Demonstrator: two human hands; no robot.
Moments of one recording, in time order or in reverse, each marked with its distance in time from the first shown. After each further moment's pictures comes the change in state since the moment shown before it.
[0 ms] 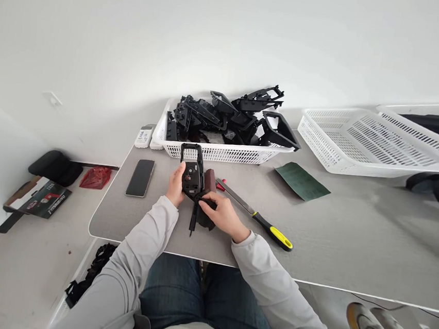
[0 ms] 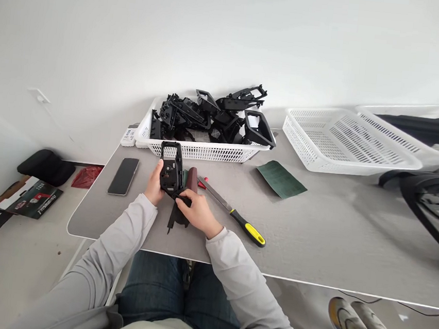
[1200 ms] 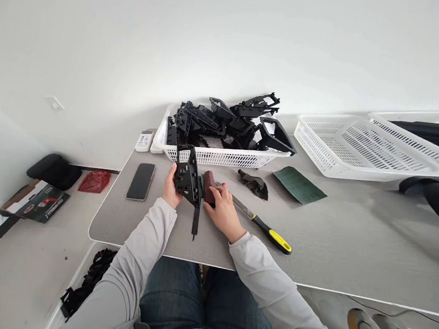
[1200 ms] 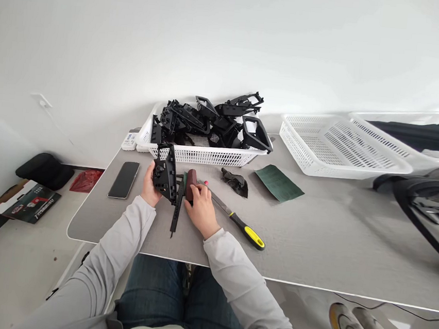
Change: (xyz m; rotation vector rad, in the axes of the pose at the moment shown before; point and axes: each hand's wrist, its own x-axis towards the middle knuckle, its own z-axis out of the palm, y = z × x) left_hand 0.003 0.017 -0.005 -0.343 0.027 -0.115; right_hand 0.004 0.043 0.010 -0.633 0.154 -0.066
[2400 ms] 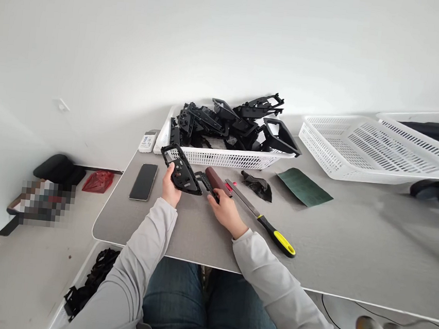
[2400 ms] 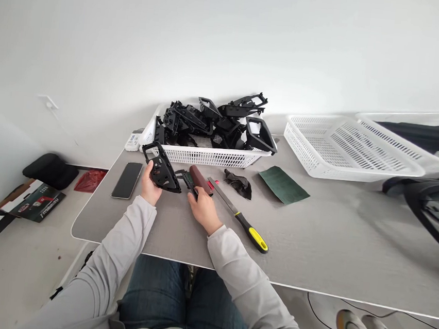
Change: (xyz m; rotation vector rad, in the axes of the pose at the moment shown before) left_hand 0.009 0.006 -0.008 -0.023 0.104 0.176; right_hand 0.018 -0.005 -0.006 0.095 -0.147 0.274
